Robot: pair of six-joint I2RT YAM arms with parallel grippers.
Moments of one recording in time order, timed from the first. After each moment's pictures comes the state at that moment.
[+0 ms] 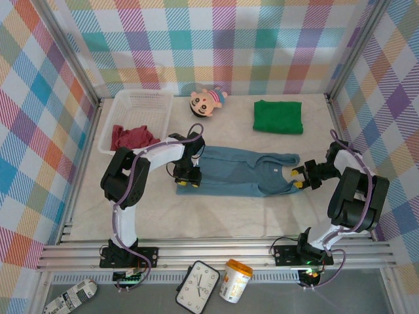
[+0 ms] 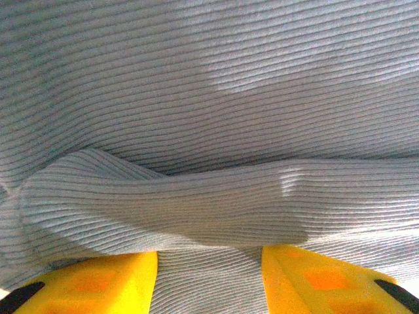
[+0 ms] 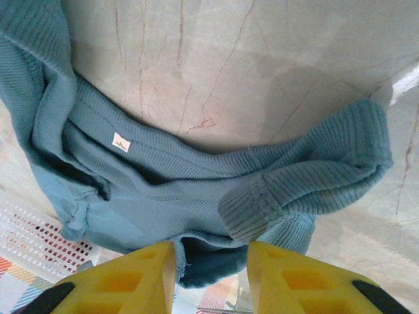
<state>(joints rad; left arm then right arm) -0.55 1.97 1.36 -0.99 0.11 -0.34 -0.36 1.60 0.95 -0.93 -0.62 0.75</state>
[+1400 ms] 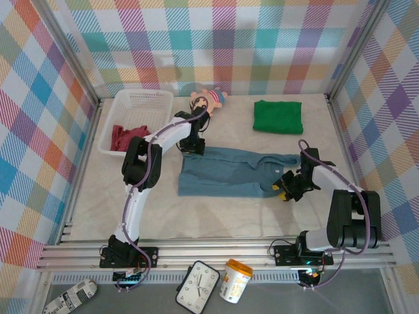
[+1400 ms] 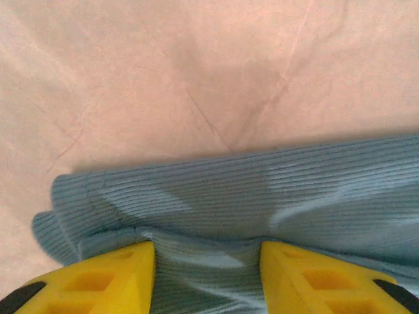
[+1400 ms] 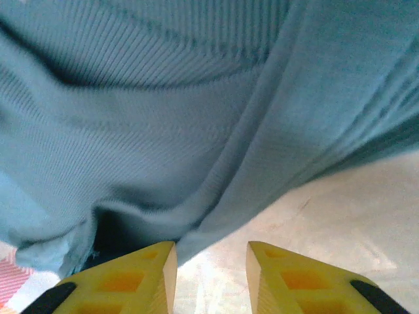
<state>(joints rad) -0.48 2.32 1.92 -1.02 -0.08 -0.27 -0.05 1.42 0.70 -0.73 -0.47 0.83</state>
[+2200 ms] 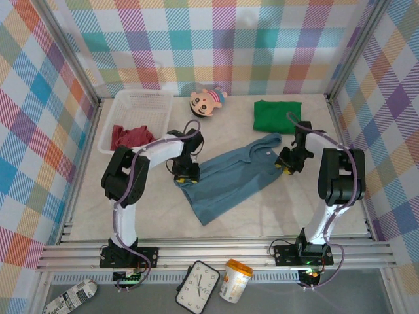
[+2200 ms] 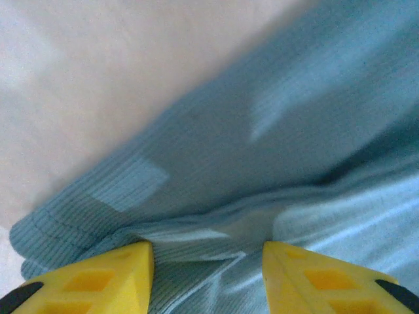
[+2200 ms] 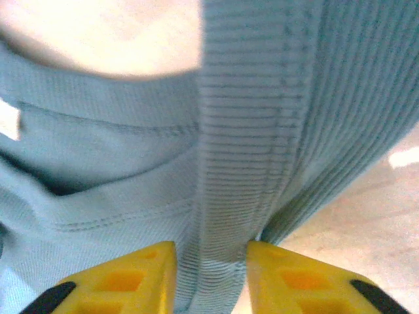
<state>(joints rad) -0.54 1.97 1.40 -1.02 0.09 -0.43 -0.01 1.83 1.18 -0.80 -0.26 0.49</state>
